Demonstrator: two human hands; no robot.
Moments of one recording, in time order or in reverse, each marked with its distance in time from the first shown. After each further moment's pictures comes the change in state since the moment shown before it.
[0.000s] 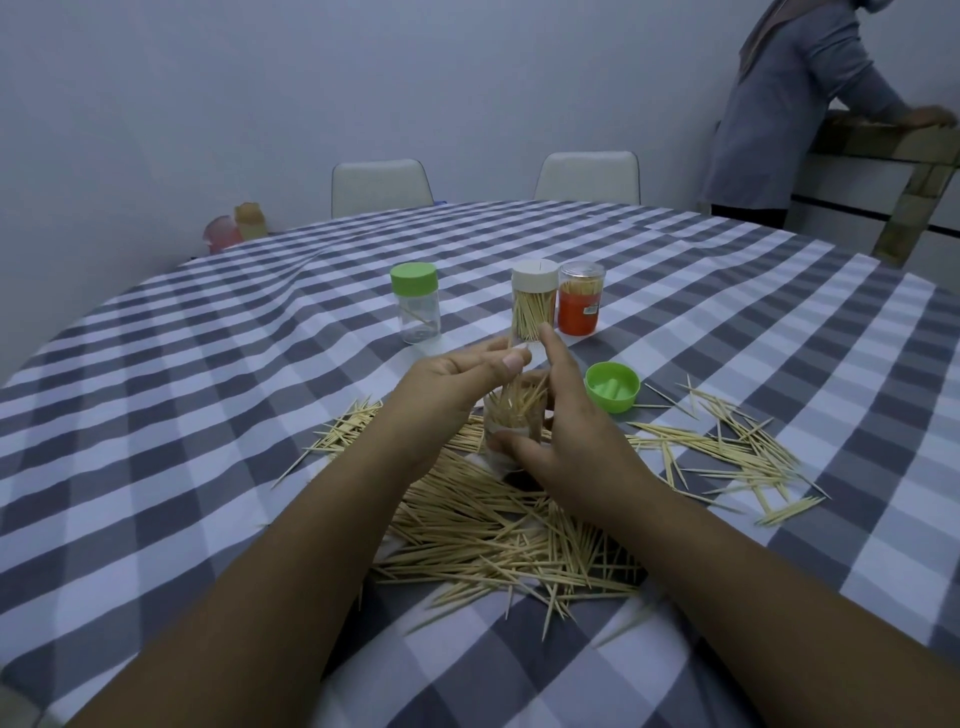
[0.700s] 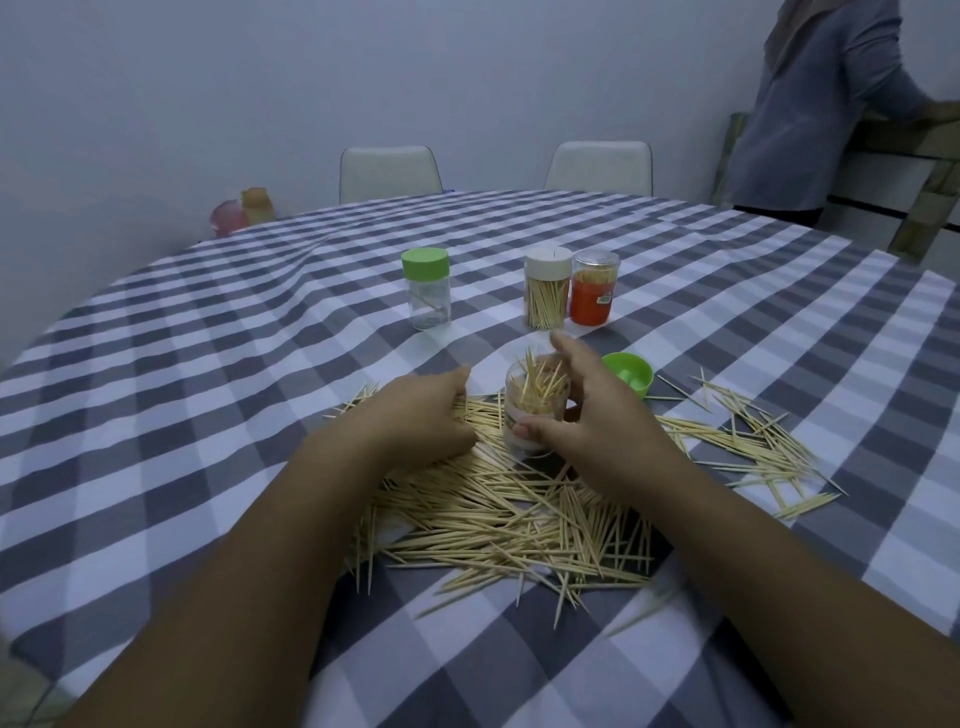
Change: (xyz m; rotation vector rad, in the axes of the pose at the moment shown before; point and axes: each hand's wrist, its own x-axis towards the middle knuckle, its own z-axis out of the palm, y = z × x) left_hand 0.008 -0.015 -0.033 1.227 -0.169 -0.173; right_hand 0.003 -0.002 -0.011 0.014 -0.014 0.093
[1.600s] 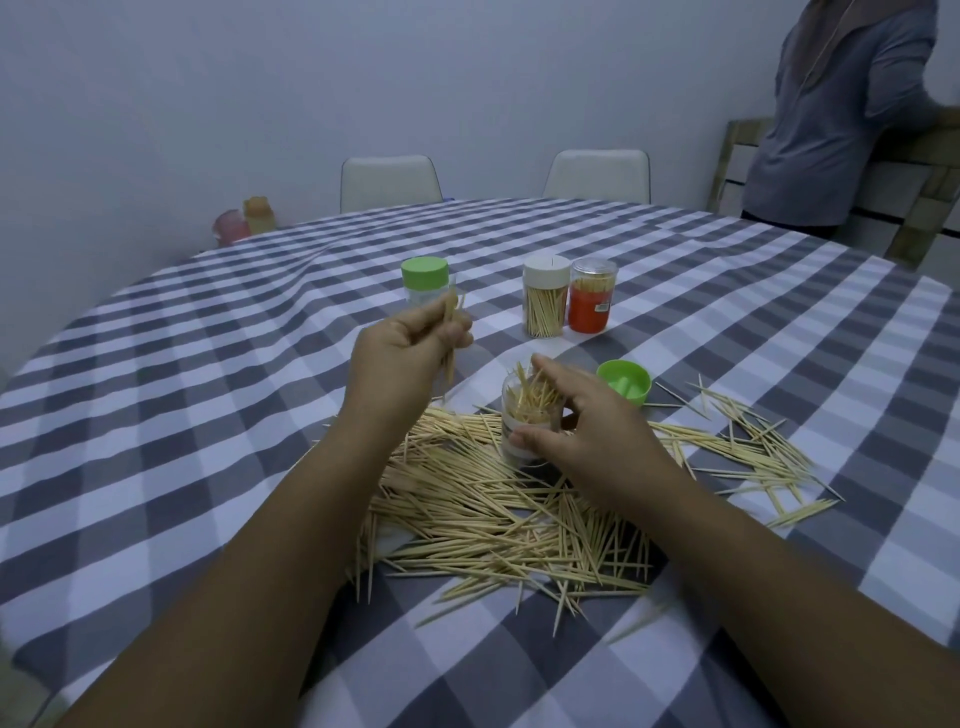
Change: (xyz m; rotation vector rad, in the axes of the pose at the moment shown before) left_hand 0.000 0.009 -0.009 -1.211 0.606 0.135; right_hand -0.002 -0.002 0.000 -0.155 0.006 -0.069
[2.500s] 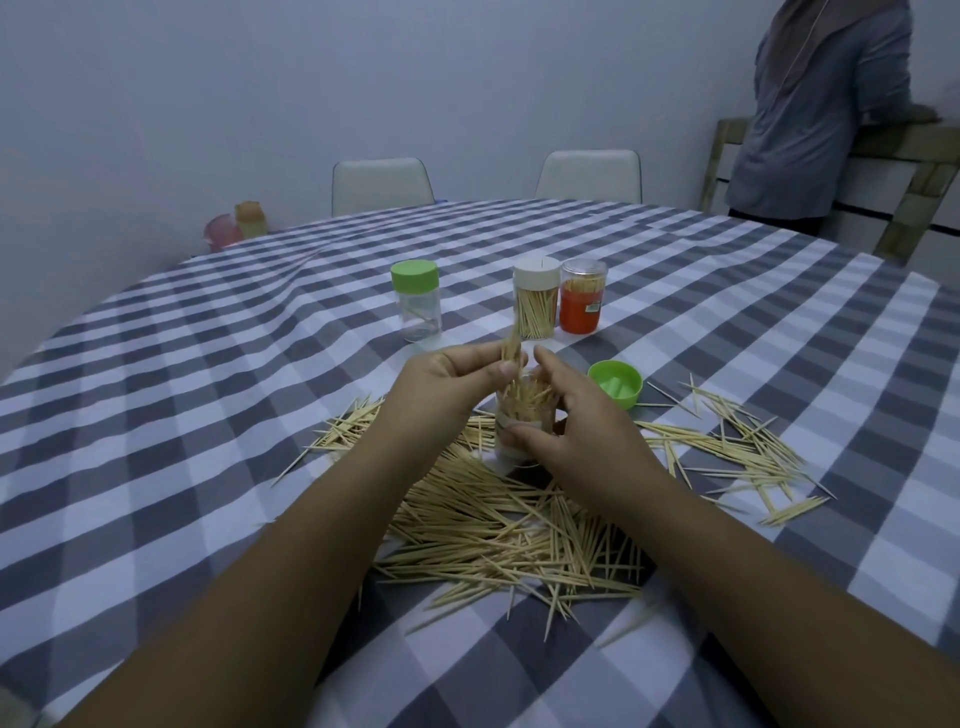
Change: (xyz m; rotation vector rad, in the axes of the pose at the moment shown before) left_hand -0.018 0.002 0.022 -0.037 -0.286 -0.135; right_hand 0.000 0.005 0.006 0.070 0.046 0.021
